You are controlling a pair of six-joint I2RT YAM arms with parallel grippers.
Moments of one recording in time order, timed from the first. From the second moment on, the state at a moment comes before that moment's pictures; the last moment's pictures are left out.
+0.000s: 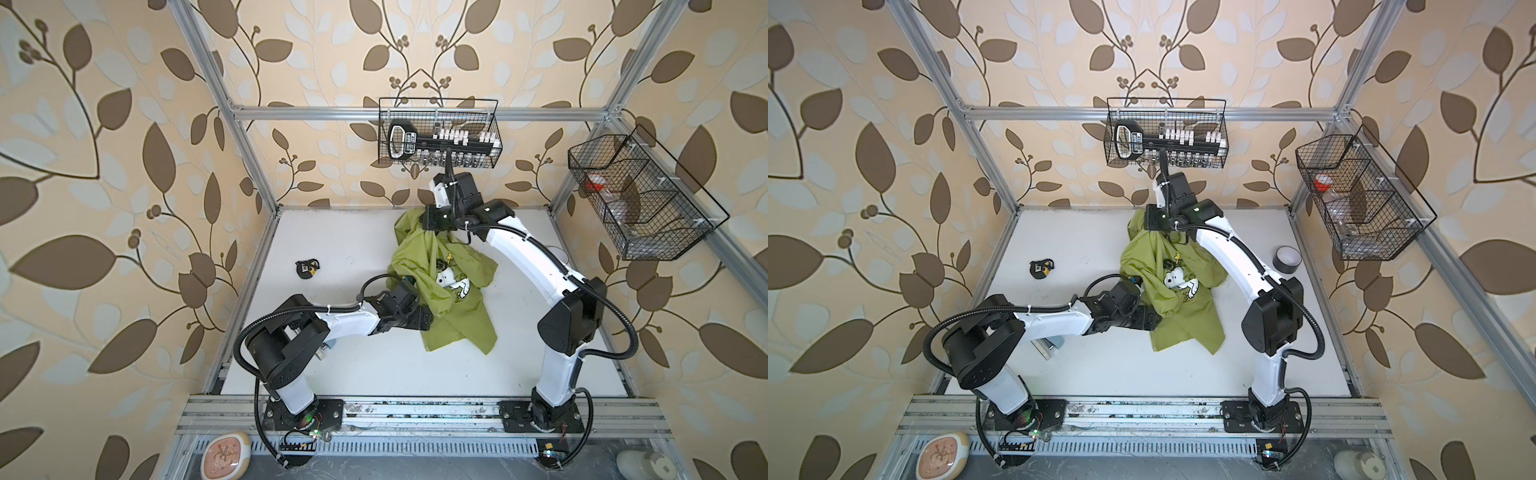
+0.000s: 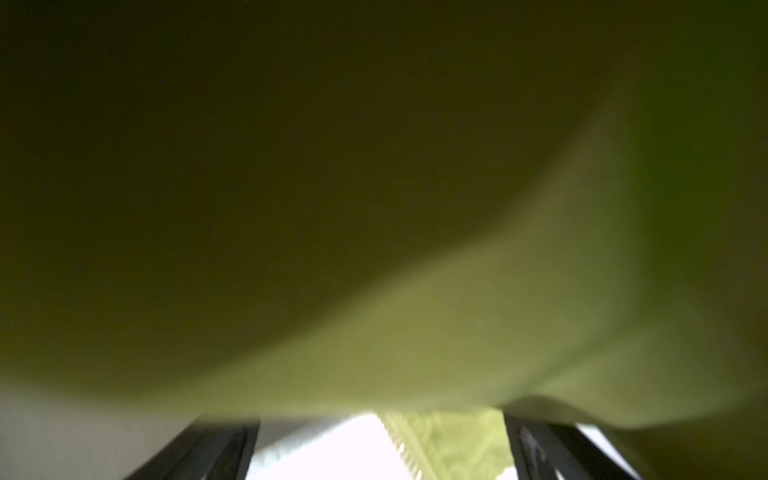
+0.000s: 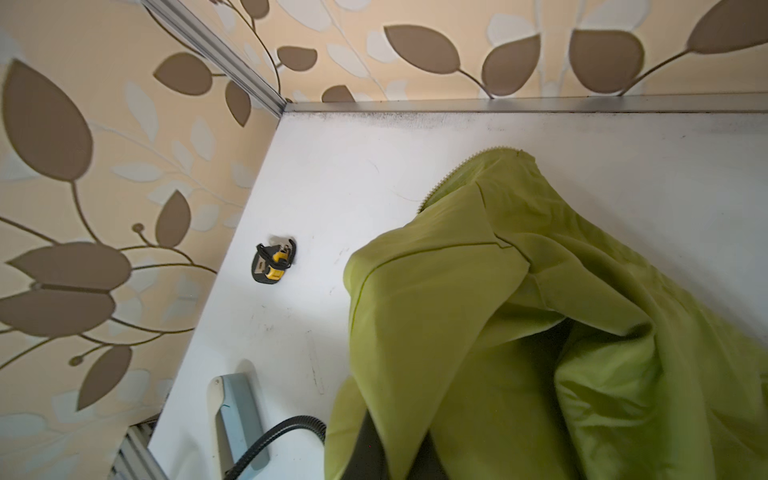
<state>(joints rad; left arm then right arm) -0.81 1.69 0.85 -0.06 0.09 -0.66 0.47 1.87 1.93 -0.72 -0.16 0.45</state>
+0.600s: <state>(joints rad) -0.83 1.85 0.98 -0.03 0.07 -0.62 0.33 1.69 1.80 -0.66 -0.30 0.51</state>
